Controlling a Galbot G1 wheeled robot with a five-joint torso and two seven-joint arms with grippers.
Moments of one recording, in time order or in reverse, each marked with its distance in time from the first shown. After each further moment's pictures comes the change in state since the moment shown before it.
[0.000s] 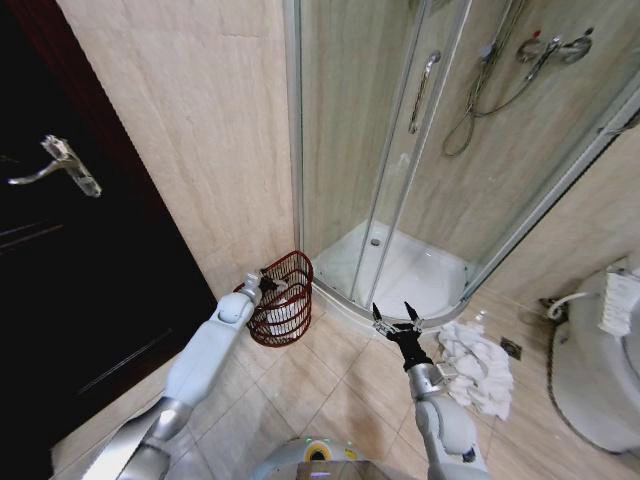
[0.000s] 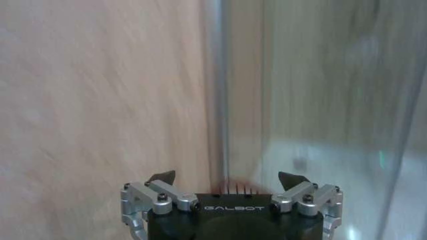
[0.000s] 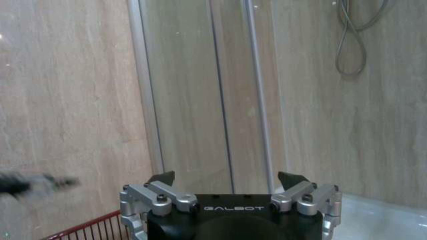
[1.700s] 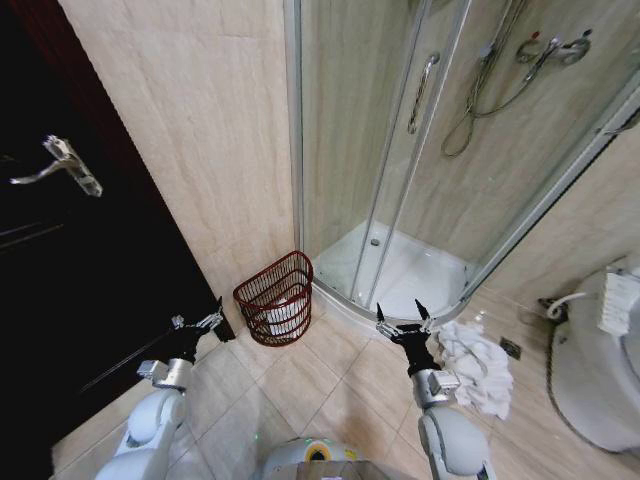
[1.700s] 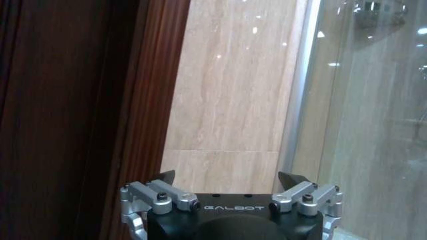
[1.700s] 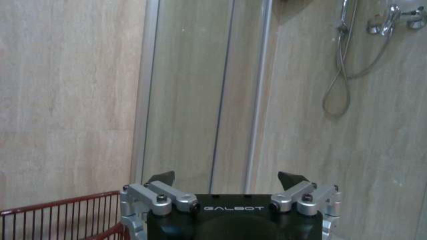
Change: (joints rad) left arm 0.696 -0.042 -0.447 -0.360 -0.181 -0.426 0.043; right arm -0.111 0.006 -0.065 0.166 -0.271 -0.010 0.152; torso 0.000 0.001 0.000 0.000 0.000
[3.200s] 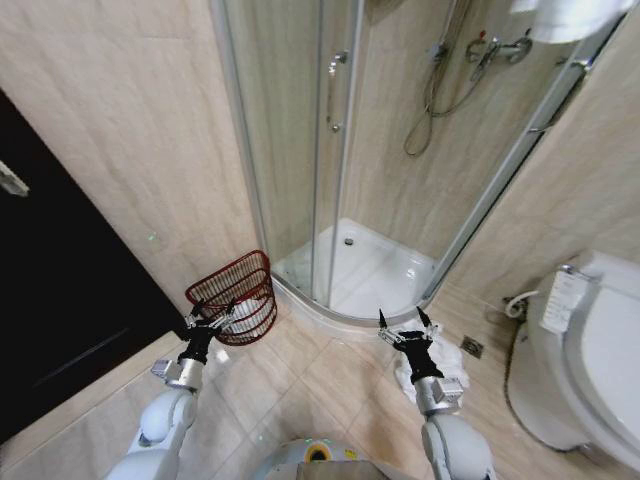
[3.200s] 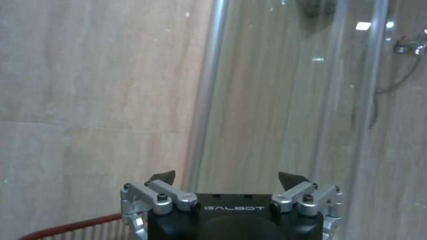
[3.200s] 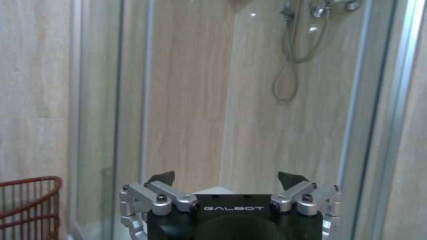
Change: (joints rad) left arm 0.007 -0.020 0.042 -0.013 0.042 -0.001 -0.004; right arm -0.020 -0.001 0.021 -0.016 0.039 0.016 -0.020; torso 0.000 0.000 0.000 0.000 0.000
